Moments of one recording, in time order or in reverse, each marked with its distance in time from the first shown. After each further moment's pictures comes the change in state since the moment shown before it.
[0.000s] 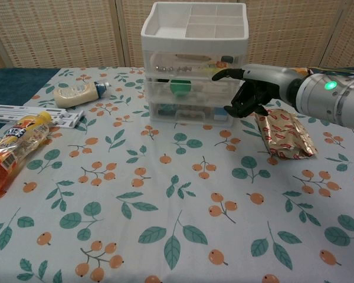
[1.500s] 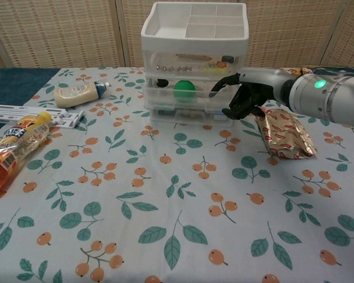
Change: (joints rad) left arm 0.003 -0.004 0.000 0.005 -0.003 0.003 -0.002; right arm 0.054 0.002 -0.016 0.040 0.069 -0.043 -0.016
